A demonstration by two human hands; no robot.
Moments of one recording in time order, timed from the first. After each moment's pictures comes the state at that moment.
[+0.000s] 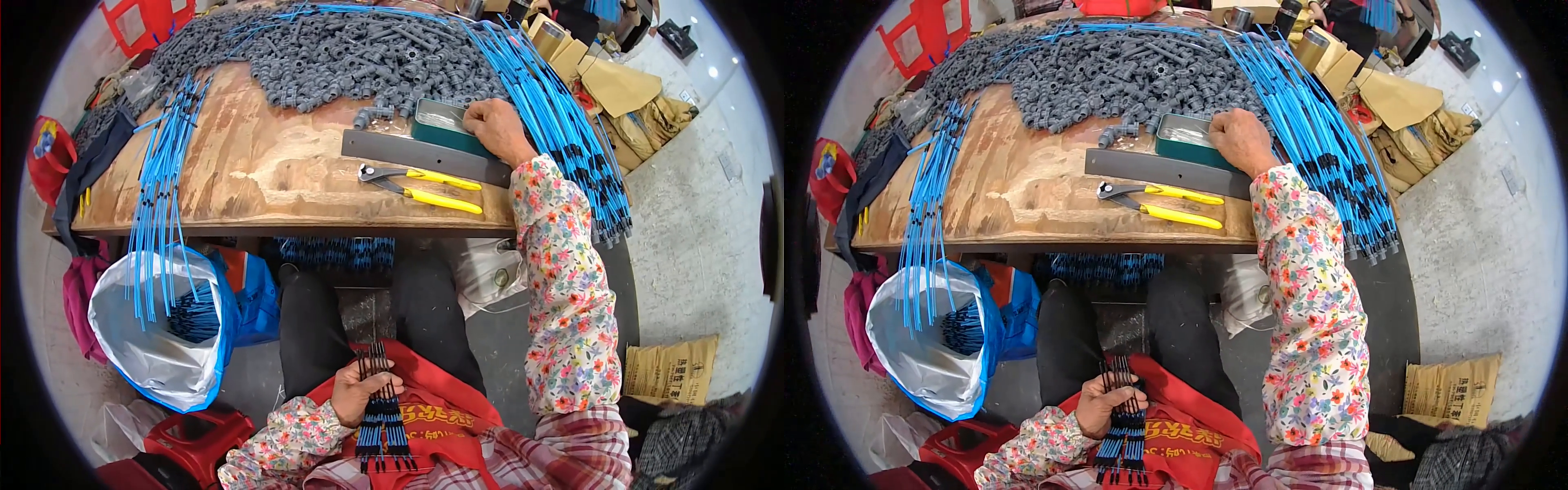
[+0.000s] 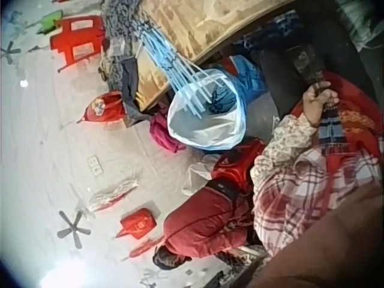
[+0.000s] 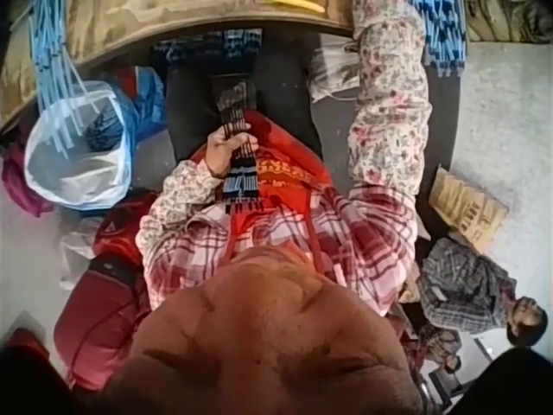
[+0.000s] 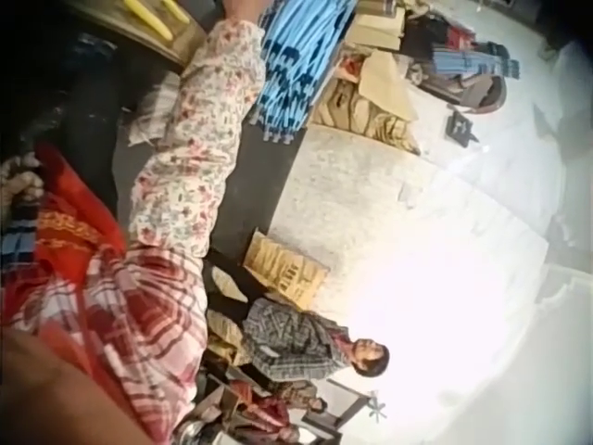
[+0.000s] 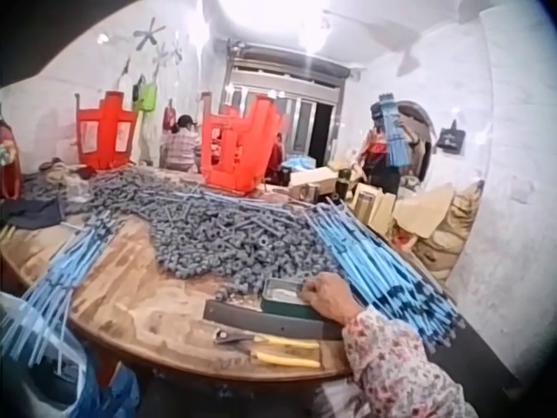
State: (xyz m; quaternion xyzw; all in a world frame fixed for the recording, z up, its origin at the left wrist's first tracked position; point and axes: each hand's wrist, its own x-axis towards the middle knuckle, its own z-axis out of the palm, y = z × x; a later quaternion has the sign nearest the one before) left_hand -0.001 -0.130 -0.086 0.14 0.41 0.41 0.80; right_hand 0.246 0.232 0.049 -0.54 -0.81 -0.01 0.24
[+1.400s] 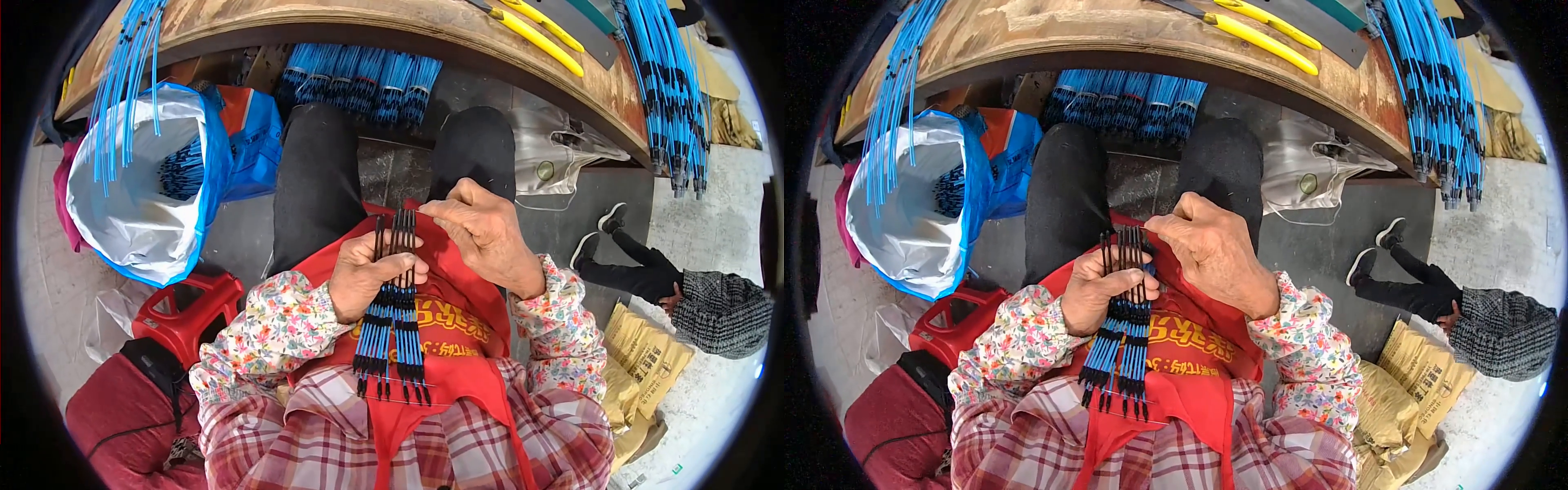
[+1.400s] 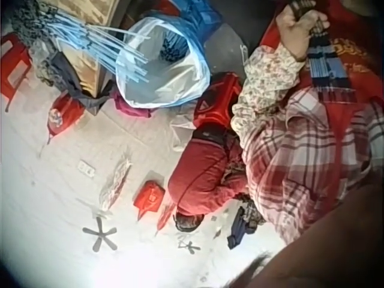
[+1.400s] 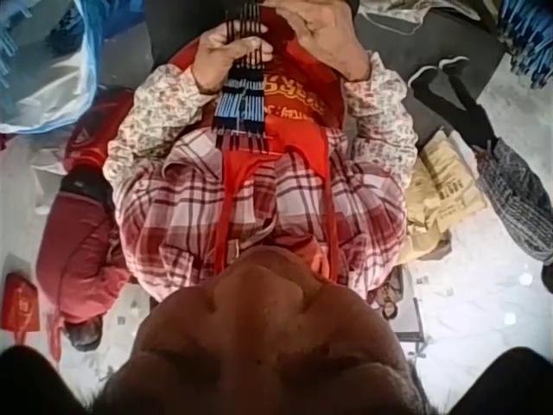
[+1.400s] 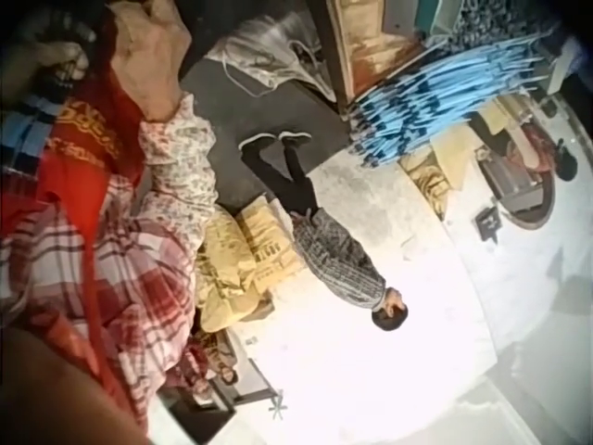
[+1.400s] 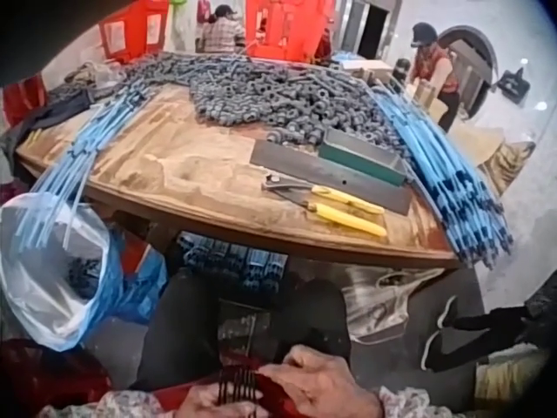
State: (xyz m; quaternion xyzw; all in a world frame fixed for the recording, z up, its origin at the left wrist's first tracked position) left_hand 0.003 -0.140 -0.088 0.14 0.41 0.41 0.80; right_hand 0.186 -0.051 -0.051 -0.36 -0.82 0.36 0.24
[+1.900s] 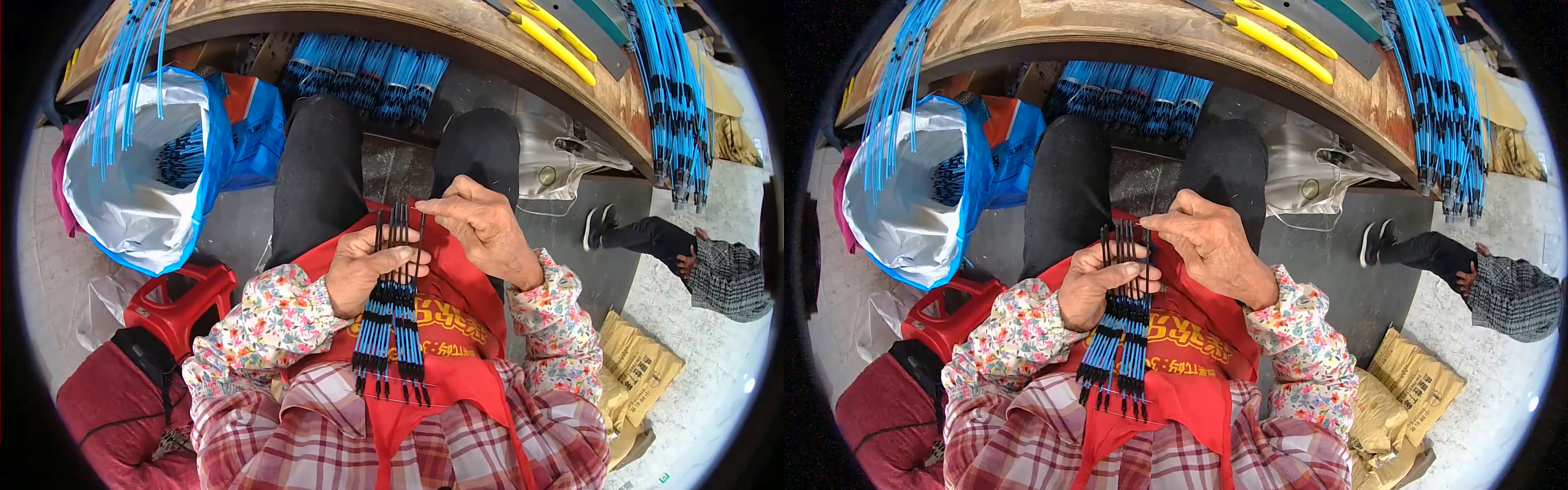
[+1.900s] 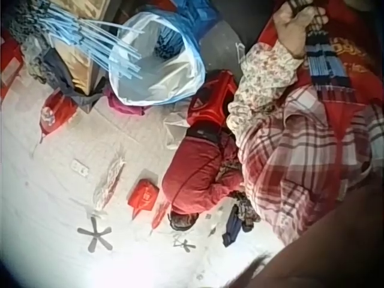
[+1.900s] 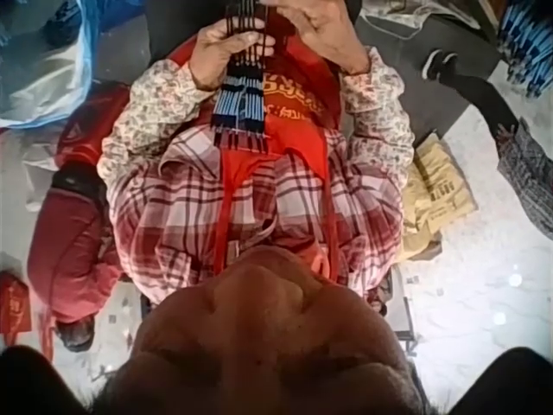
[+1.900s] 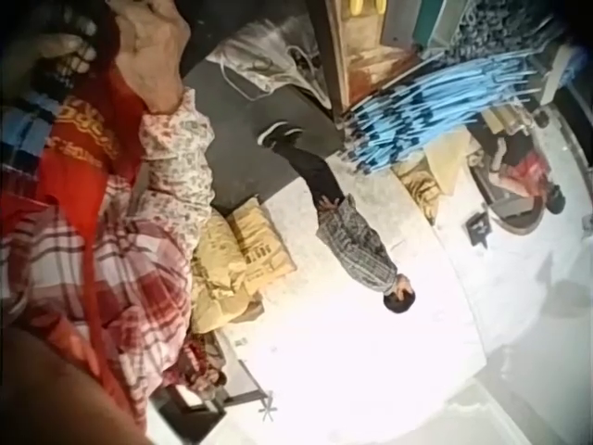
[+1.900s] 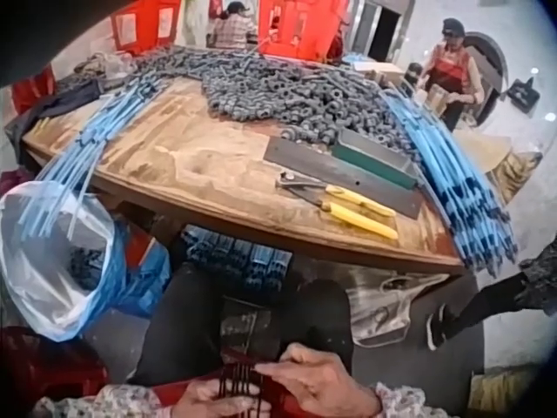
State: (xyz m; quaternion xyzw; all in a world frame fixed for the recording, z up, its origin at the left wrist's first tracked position) left_hand -0.001 -0.141 -0.090 0.10 0.40 0.42 0.81; right_hand 0.185 -0.043 -0.060 -0.32 -0.80 0.45 0.22
